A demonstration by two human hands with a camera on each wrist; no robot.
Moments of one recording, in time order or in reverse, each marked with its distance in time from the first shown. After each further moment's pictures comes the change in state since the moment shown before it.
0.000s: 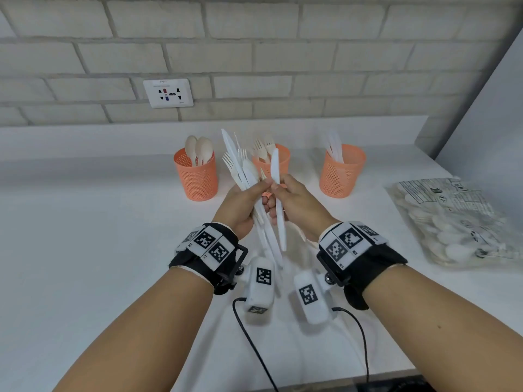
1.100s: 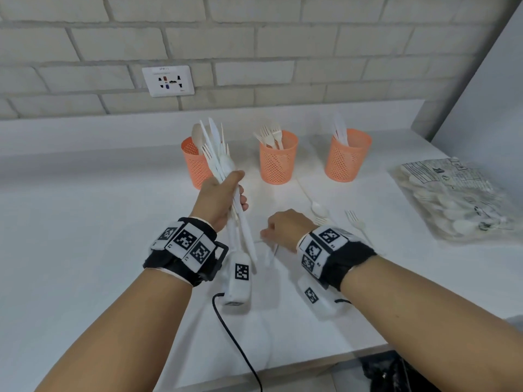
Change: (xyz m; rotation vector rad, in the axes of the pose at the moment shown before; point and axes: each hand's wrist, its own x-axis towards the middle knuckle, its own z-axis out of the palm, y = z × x) left_hand -0.009 0.012 -0.066 0.177 0.269 -0.031; right_hand -0.009 0.039 0.049 -1.170 -0.194 0.263
